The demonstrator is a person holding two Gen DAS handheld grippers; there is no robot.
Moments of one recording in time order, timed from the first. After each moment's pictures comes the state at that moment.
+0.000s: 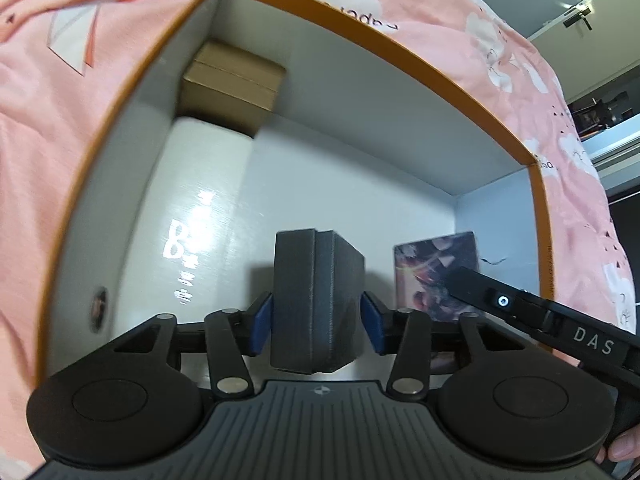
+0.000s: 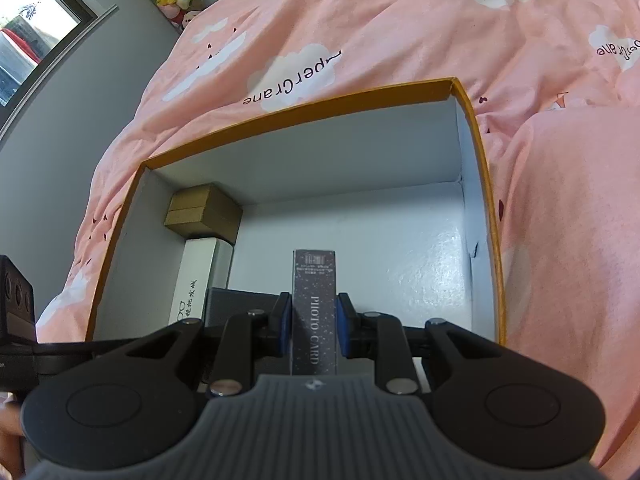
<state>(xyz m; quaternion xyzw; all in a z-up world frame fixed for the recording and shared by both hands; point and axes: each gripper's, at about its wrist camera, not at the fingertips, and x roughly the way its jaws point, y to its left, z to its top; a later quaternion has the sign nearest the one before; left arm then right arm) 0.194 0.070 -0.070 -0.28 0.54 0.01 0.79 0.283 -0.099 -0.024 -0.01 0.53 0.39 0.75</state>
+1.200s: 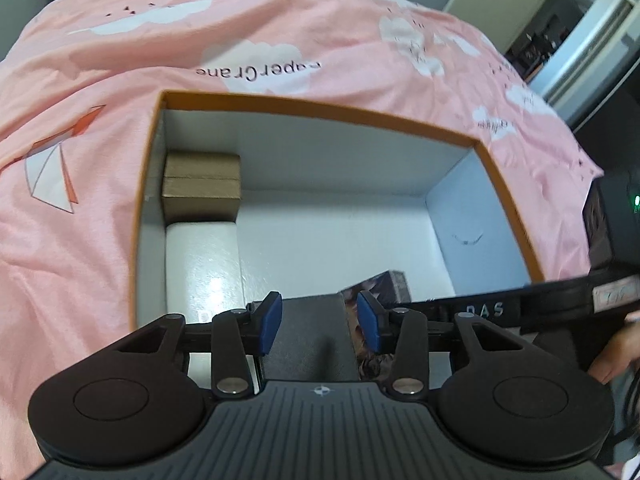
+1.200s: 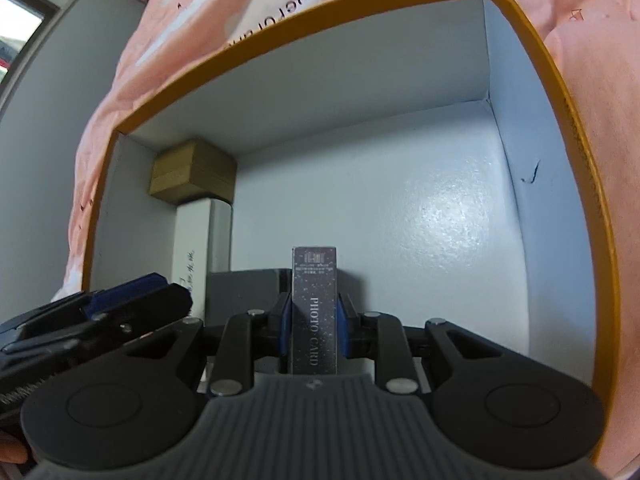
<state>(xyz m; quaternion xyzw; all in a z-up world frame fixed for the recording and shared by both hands) 0.203 0.060 -0.034 -0.13 0.50 -0.07 0.85 0.278 -0.065 -0.062 0.00 0.62 0.36 0.70</state>
